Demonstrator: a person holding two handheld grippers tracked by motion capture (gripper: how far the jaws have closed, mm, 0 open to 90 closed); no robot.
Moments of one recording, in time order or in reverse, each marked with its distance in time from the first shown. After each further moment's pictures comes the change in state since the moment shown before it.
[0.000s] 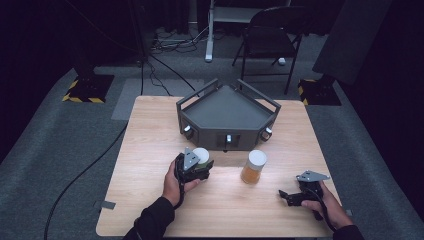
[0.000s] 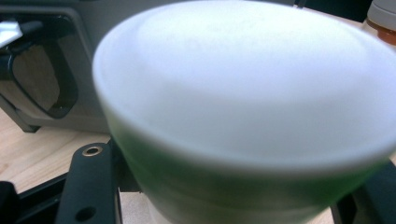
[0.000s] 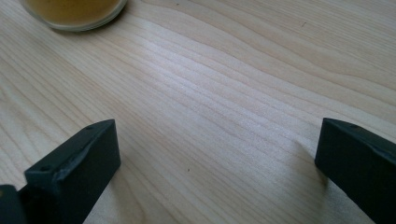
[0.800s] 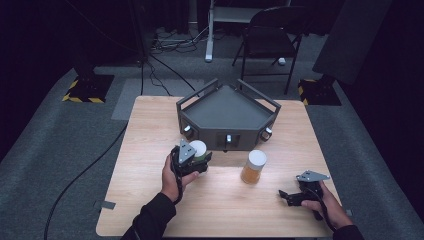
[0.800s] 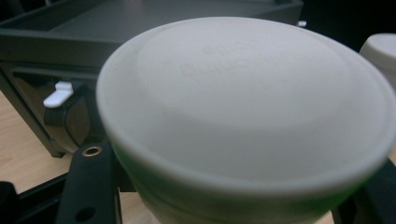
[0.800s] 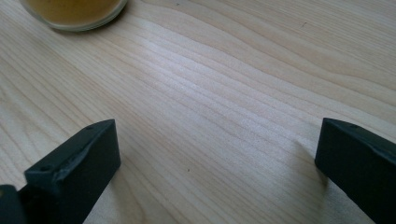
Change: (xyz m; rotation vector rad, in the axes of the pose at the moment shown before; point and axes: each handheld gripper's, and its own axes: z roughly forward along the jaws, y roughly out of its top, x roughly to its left) left arm 0.003 0.026 -0.021 -0.064 0.016 -0.046; right arm 0.000 0.000 0.000 0.000 0.001 -0.001
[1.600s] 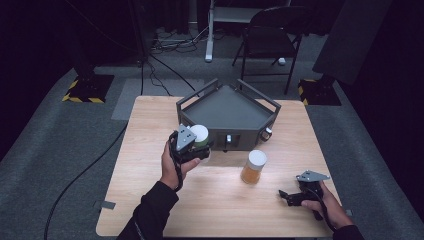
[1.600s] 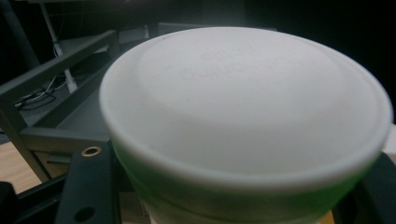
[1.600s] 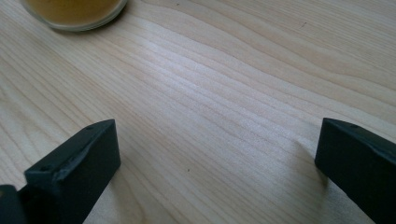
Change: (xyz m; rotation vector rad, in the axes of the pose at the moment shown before) left arm 0.004 0.045 -0.012 -0.101 -0.005 0.021; right arm 0.000 0.000 0.000 0.000 0.000 0.000
